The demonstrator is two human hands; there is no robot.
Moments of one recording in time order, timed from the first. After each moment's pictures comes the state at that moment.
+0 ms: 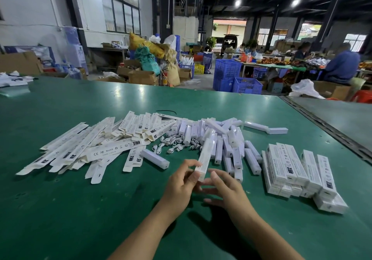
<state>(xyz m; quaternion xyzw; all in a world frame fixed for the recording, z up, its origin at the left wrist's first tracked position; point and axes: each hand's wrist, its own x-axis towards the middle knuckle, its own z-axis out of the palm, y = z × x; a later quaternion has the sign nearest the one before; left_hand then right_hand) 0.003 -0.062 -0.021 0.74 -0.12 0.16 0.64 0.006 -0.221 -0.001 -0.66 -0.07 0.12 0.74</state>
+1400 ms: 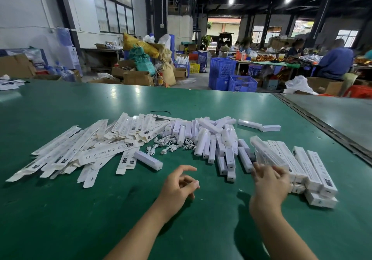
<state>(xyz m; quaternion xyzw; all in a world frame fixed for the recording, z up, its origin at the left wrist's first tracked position) 0.006 -0.069 -0.020 0.74 -0.04 0.04 0.67 0.030 -0.272 0.025 -0.43 0.20 -0.25 0.84</state>
